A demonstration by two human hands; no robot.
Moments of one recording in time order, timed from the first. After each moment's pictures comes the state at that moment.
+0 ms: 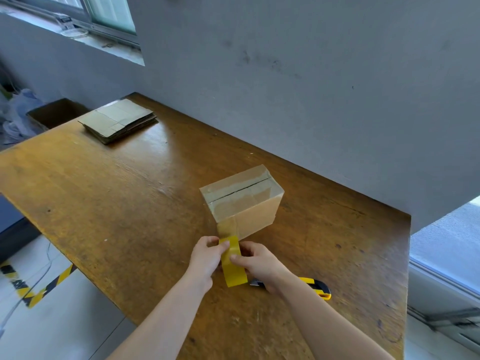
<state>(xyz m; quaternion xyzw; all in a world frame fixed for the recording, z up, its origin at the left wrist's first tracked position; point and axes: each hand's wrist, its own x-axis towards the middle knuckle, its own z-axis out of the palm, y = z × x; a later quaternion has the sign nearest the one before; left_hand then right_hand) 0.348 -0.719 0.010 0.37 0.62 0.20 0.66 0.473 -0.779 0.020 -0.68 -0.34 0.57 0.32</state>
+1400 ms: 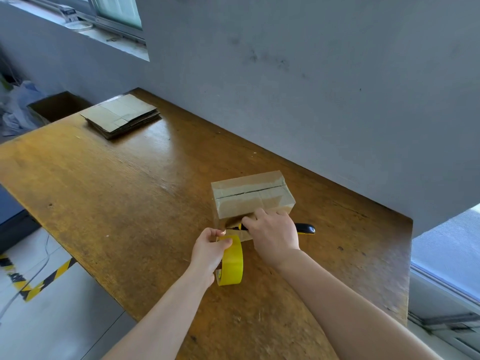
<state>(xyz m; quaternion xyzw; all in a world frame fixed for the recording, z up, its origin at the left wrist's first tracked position) 0.348 -0.714 0.010 0.40 0.62 0.24 0.63 0.483 -0.757 0.071 -0.68 -0.72 -0.08 -0.06</state>
